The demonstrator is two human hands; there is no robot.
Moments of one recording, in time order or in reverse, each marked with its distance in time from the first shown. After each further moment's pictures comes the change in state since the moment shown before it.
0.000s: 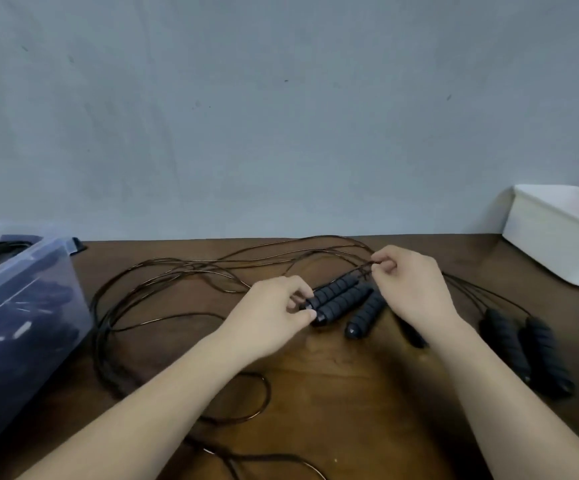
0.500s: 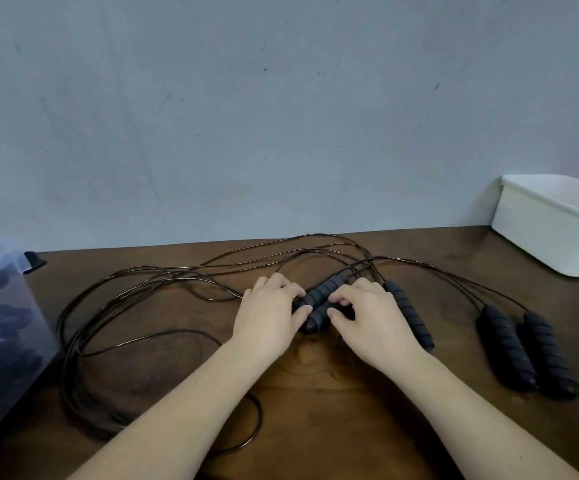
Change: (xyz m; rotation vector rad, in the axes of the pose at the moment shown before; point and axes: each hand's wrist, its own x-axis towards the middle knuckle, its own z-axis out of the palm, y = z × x) left_hand 0.053 -0.031 0.055 0.319 0.154 0.036; right_hand -0.025 0.009 0.061 -0.142 -0.137 -0.178
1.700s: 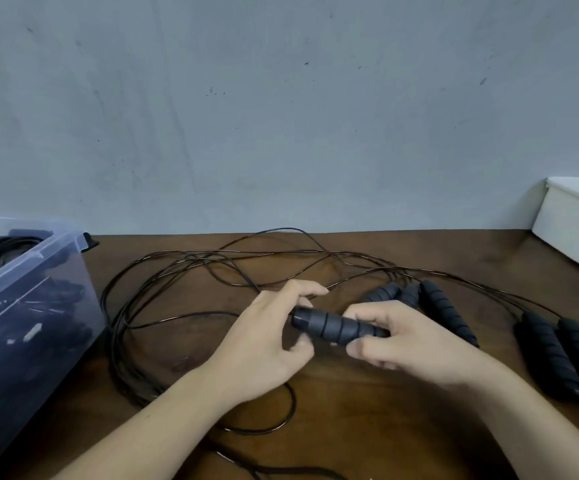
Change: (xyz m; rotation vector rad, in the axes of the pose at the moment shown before) left_hand -0.086 -0.015 -0.079 -0.370 -0.034 0.177; right_hand -0.029 -0.041 -0.053 0.708 -0.641 -0.133
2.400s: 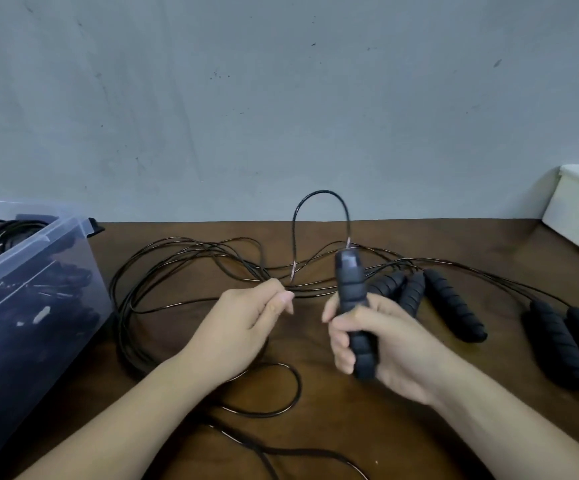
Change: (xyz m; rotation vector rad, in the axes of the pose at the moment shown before) left_hand -0.011 -0.034 -0.011 -0.040 0.076 -0.079; right_hand 0.012 -0.001 0.045 0.762 0.034 0.010
